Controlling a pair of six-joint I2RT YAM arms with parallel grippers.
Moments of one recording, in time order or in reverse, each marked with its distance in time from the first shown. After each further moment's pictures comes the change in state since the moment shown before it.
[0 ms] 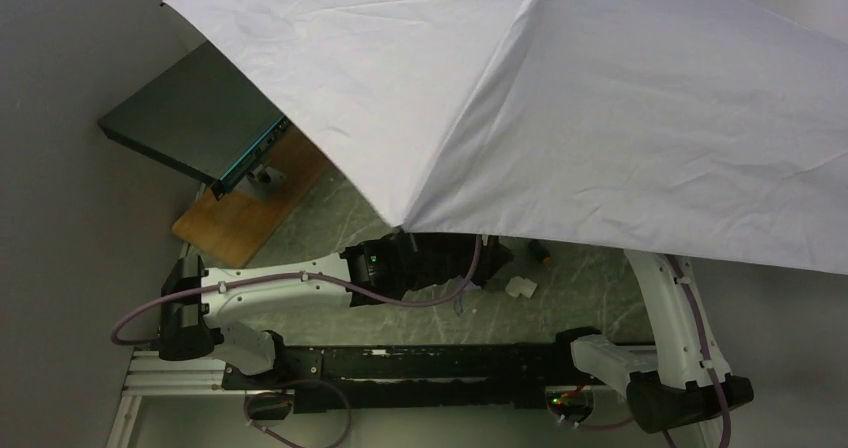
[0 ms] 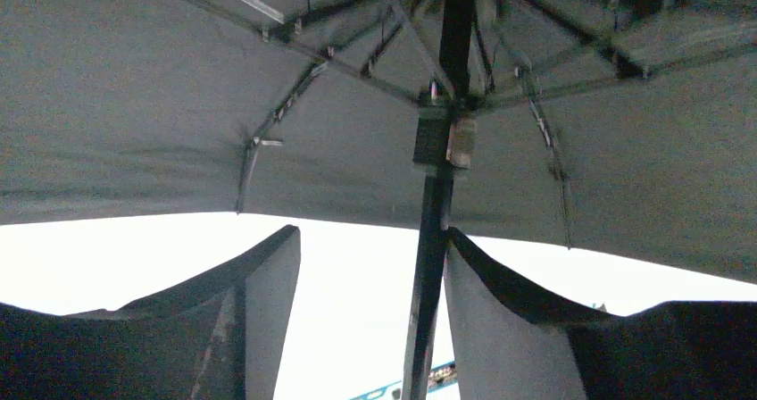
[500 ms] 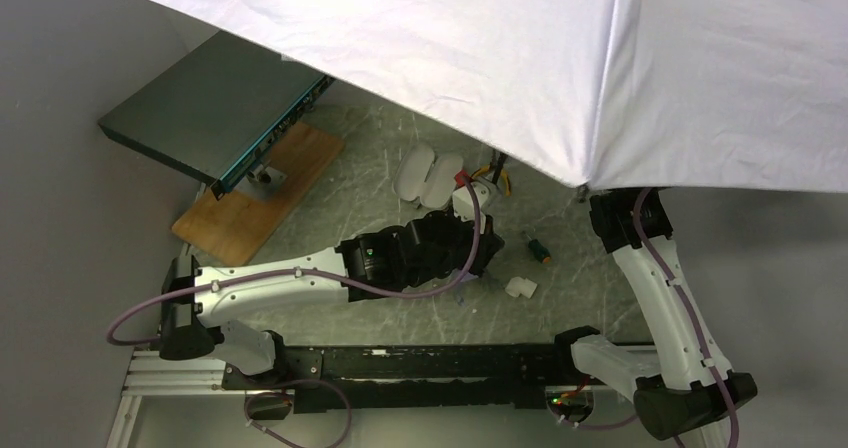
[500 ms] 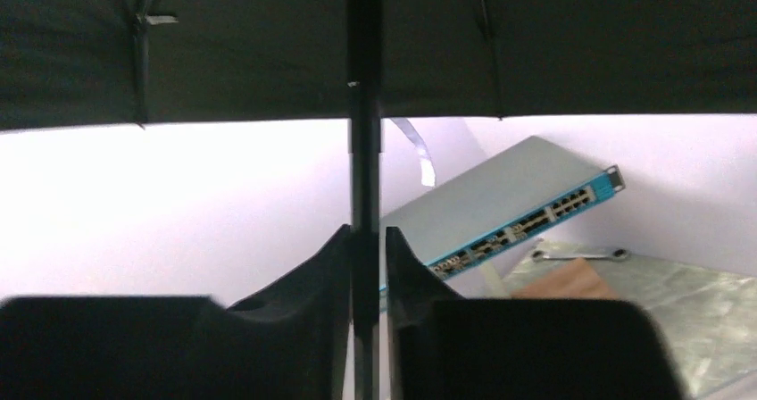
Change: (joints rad) left arm 0.000 0.000 0.087 -0.142 -0.126 -0.017; right arm 0.073 -0.054 -0.155 -0.137 -0.058 -0.009
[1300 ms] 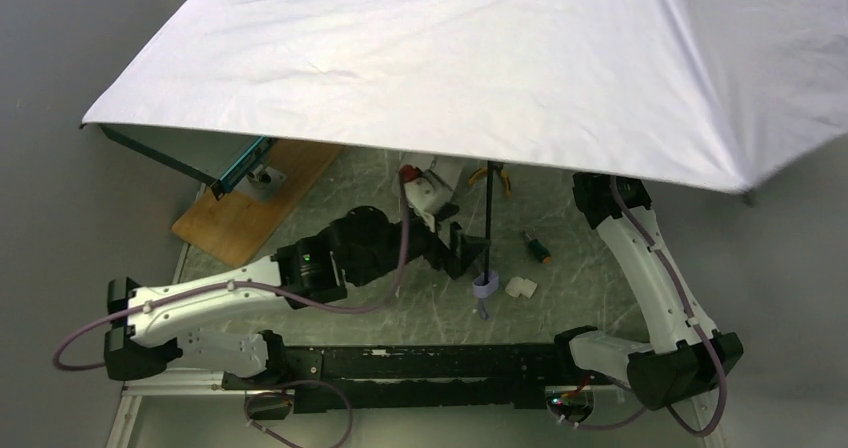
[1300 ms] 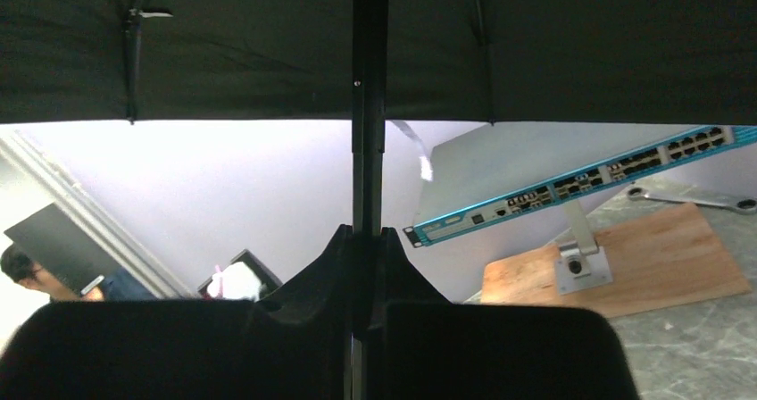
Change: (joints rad) left arm 0.008 -0.237 -0.109 0.065 0.019 0.200; right arm 0.014 0.150 0.050 0.118 -0.293 0.117
